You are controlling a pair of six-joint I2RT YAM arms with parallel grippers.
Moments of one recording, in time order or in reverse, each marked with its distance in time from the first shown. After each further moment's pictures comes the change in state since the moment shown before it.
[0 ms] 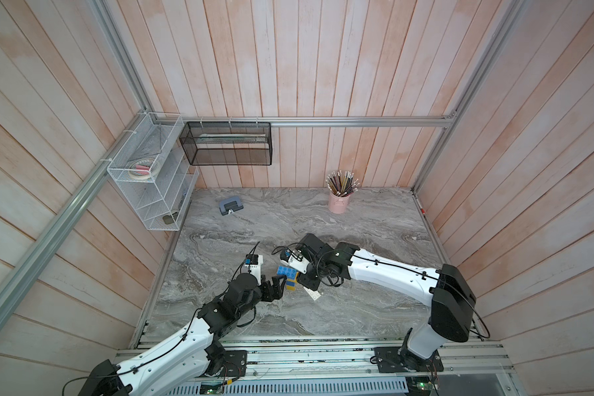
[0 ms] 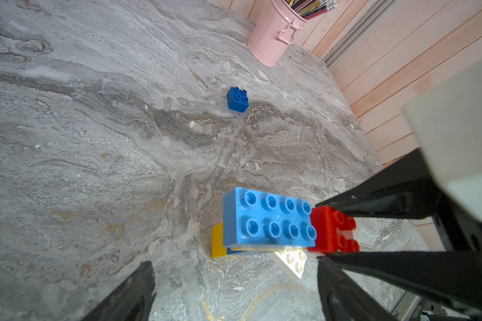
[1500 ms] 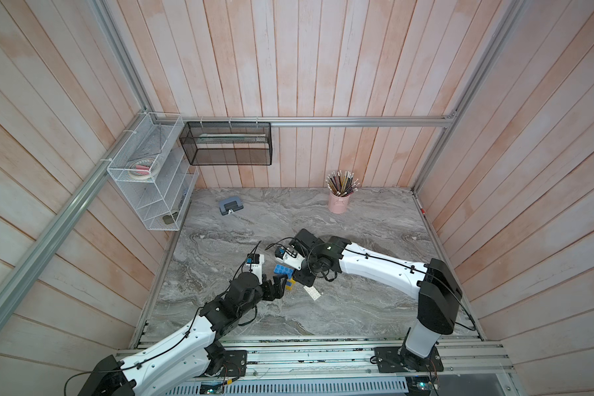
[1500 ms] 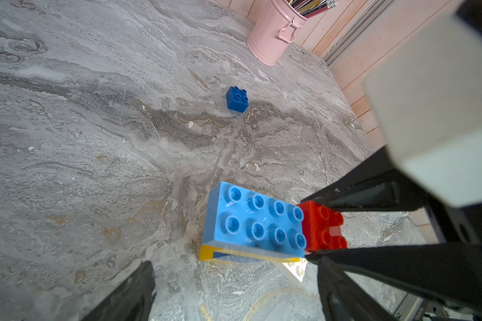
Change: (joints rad) left arm 0.002 0.032 0.000 0.030 0.004 0.001; right arm -0.002 0.087 0.114 -0.069 -0.023 -0.018
